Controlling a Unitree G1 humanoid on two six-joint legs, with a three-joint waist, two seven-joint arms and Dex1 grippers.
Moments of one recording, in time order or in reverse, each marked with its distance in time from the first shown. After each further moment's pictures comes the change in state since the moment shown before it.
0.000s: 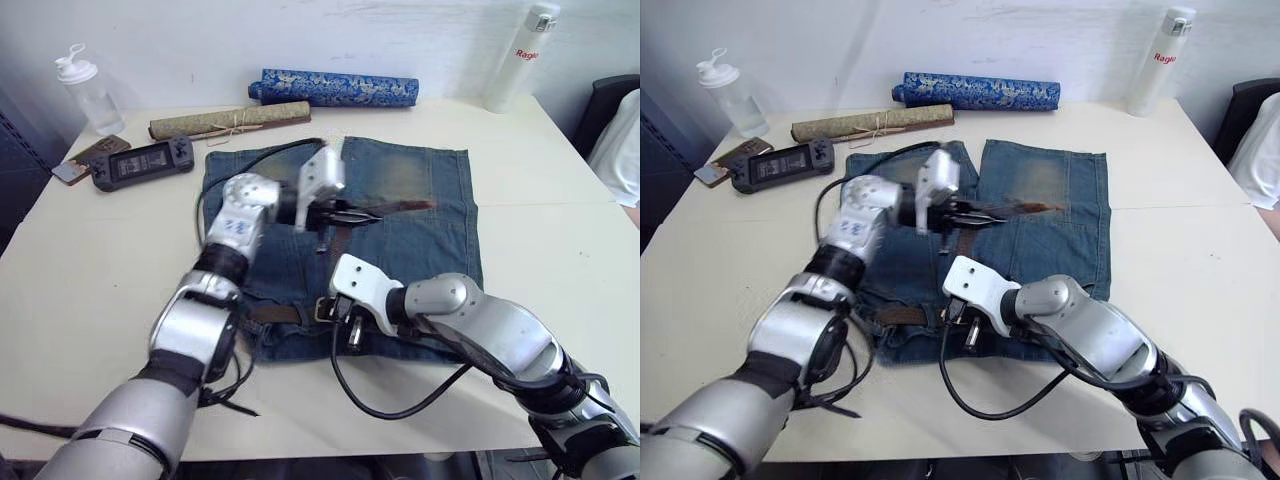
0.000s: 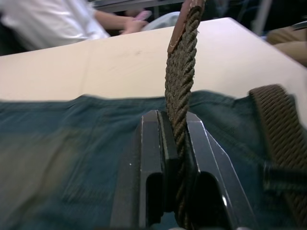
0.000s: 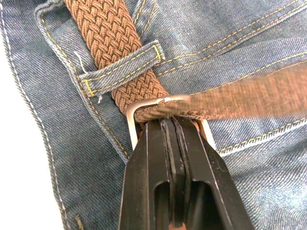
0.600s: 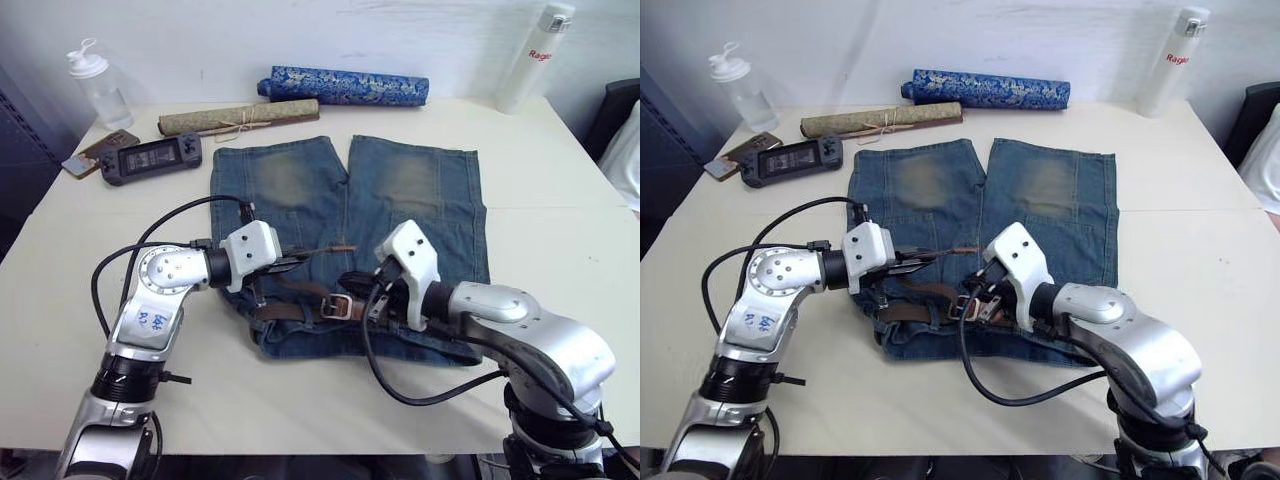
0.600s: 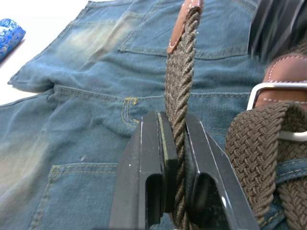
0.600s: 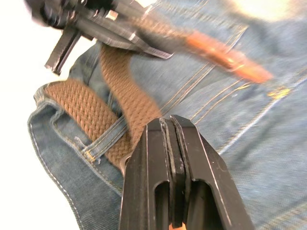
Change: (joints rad) left arm 0.677 0.341 0.027 -1.063 0.074 0.337 0.304; right arm 0.181 0.203 -0.513 -0.205 0.179 0.132 -0.114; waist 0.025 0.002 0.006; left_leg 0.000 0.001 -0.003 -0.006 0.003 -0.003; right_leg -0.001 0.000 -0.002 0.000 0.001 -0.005
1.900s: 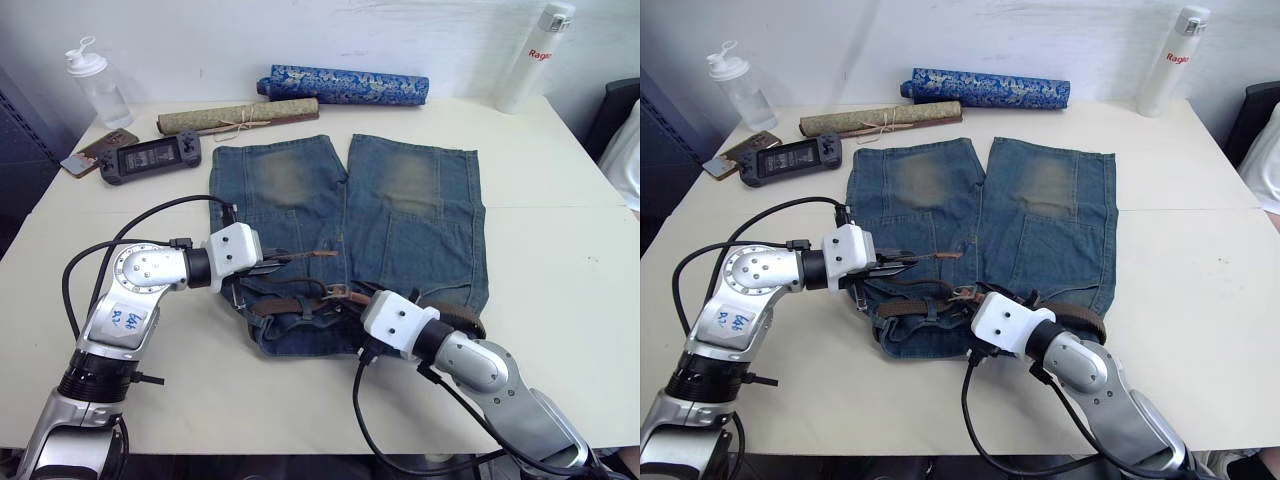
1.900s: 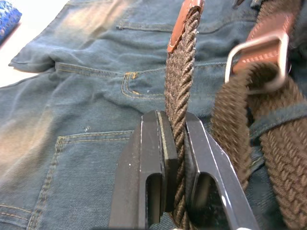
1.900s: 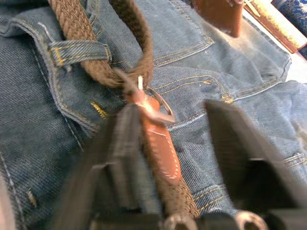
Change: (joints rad) left arm -0.027 0.116 -0.025 0.083 -0.089 -0.065 -0.011; right arm 0.332 -0.201 0.408 0.072 -0.654 -0.833 -0.057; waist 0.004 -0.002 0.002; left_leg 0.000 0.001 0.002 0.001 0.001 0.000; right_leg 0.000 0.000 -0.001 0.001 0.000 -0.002
